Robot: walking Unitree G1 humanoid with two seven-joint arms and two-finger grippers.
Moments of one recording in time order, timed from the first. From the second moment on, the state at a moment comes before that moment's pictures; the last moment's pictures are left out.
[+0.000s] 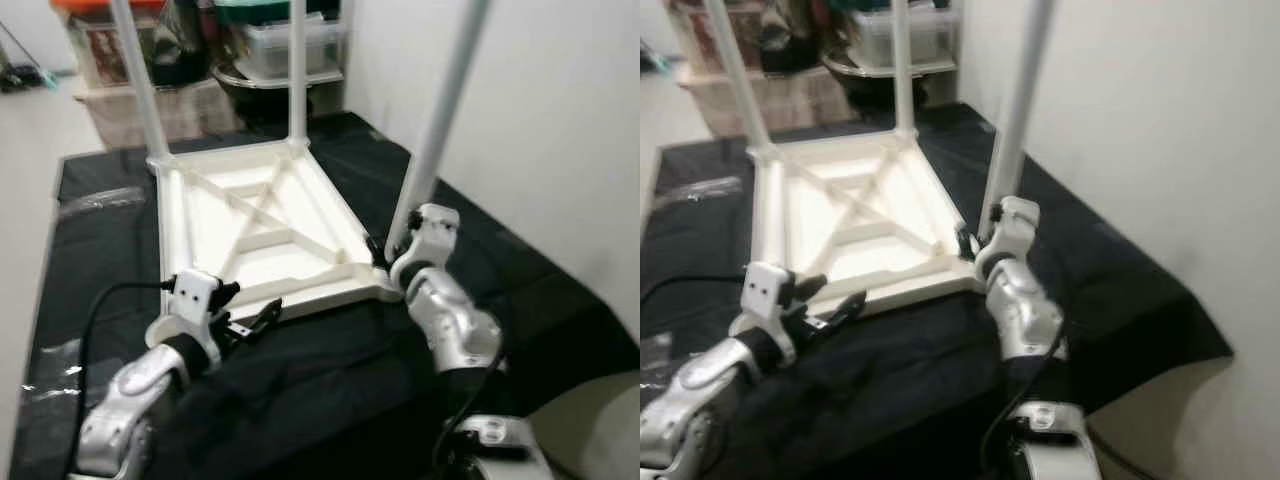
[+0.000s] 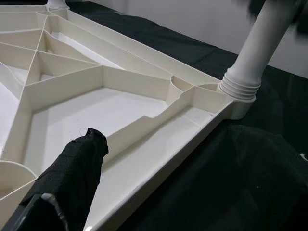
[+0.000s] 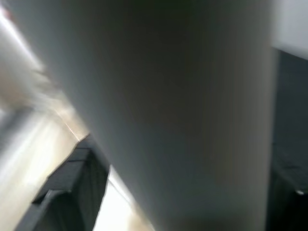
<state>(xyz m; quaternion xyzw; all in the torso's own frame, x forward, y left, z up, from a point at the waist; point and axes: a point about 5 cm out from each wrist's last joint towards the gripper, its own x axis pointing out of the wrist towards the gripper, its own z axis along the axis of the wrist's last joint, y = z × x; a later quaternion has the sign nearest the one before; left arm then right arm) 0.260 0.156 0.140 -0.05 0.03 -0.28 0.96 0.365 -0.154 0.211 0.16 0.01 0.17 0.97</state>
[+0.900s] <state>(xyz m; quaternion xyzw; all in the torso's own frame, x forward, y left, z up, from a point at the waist) 0.259 0.156 0.139 -0.05 0.04 -0.28 0.96 0.356 -0.155 0.206 0.08 0.00 -0.15 0.99</state>
